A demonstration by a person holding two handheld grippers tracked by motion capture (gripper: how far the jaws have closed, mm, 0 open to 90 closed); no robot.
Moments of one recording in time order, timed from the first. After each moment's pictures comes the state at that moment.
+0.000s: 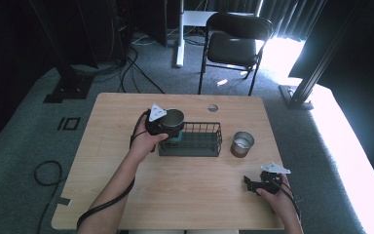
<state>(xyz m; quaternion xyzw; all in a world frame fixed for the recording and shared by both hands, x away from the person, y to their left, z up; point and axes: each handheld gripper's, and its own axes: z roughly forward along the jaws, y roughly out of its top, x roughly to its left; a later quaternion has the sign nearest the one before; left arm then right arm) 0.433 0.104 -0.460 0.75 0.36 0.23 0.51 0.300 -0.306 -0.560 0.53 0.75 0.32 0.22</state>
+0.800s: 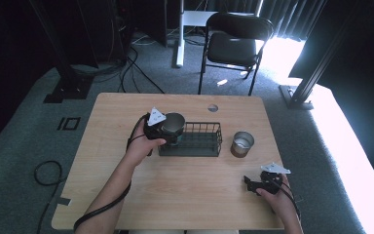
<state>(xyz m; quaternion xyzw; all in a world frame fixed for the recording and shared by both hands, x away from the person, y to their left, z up) 0.419 0.110 -0.459 0.76 0.35 0.22 0.50 0.300 -0.306 -0.560 0.53 0.75 0.32 0.22</state>
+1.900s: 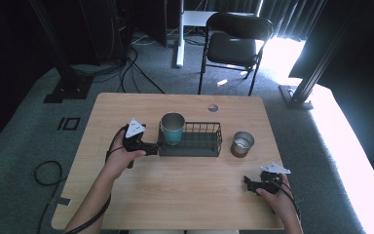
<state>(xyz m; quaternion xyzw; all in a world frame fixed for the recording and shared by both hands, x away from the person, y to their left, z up) 0.383 0.172 -0.476 0.76 0.37 0.22 0.49 0.300 -0.306 -0.560 0.53 0.75 0.32 0.22</state>
